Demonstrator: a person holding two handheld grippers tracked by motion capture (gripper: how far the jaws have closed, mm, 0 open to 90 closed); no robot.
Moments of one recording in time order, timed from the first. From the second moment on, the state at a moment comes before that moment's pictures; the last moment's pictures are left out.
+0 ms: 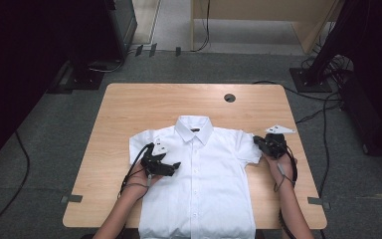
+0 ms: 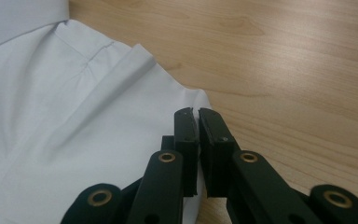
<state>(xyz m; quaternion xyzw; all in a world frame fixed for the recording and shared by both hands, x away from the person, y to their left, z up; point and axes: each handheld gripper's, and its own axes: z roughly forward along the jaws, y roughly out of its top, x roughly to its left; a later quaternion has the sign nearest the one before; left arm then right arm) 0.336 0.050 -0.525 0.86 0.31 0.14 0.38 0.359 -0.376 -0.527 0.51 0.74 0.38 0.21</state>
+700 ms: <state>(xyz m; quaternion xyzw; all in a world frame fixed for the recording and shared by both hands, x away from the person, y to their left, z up) 0.336 0.050 -0.525 0.86 0.31 0.14 0.38 0.354 -0.349 -0.514 0.47 0.77 0.39 0.21</state>
